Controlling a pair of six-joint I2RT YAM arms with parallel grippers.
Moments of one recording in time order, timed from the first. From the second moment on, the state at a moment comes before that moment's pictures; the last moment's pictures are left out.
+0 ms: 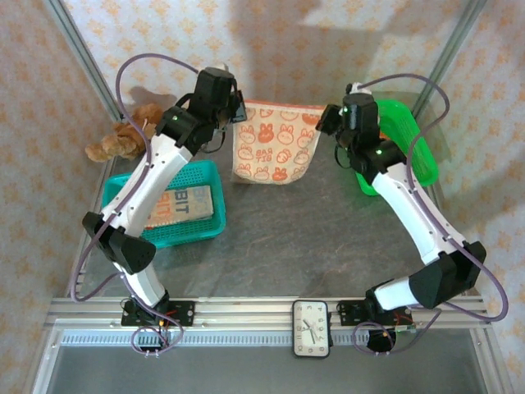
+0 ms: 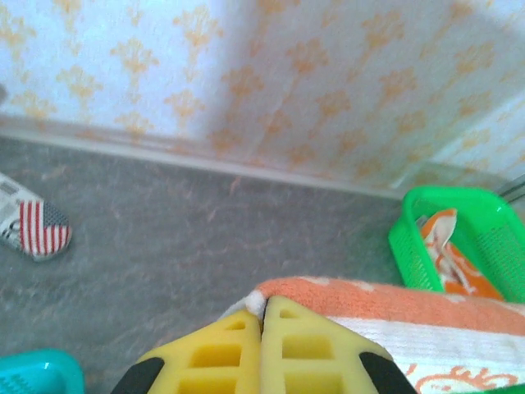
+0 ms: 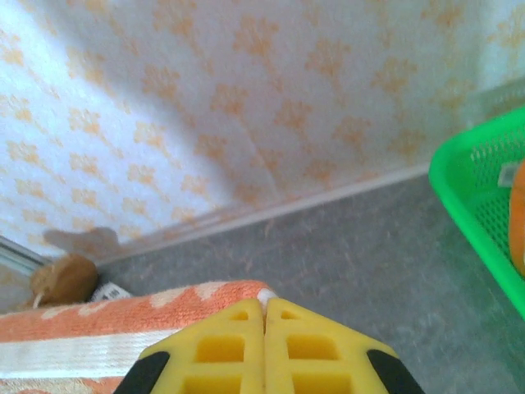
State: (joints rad) left arm -0.48 1.75 2.08 -0.85 -0.28 -0.55; right arm 0.39 1.42 1.50 -0.42 0.19 0.53
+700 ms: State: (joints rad) left arm -0.62 1.75 2.29 -0.90 -0.29 -0.51; right arm 0.37 1.46 1.82 -0.51 0.08 0.50
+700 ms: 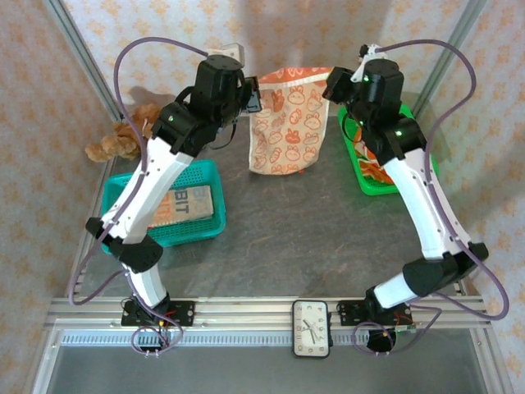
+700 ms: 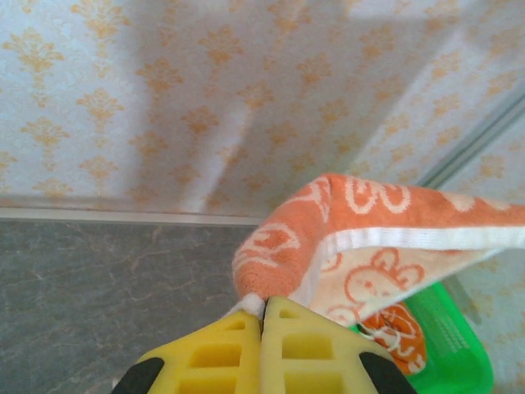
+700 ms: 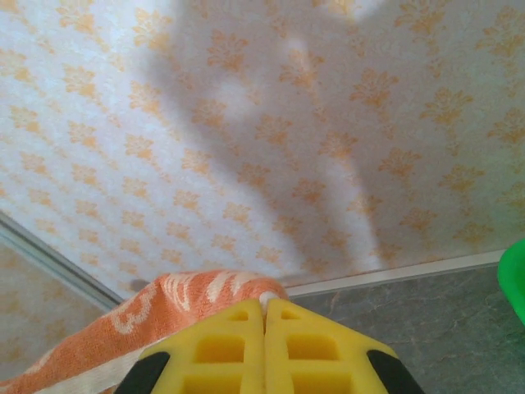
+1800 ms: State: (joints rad) left arm -0.61 1.59 1.81 -0.64 -0.47 -0.49; right arm 0.34 1.43 1.53 -0.56 0.14 0.66
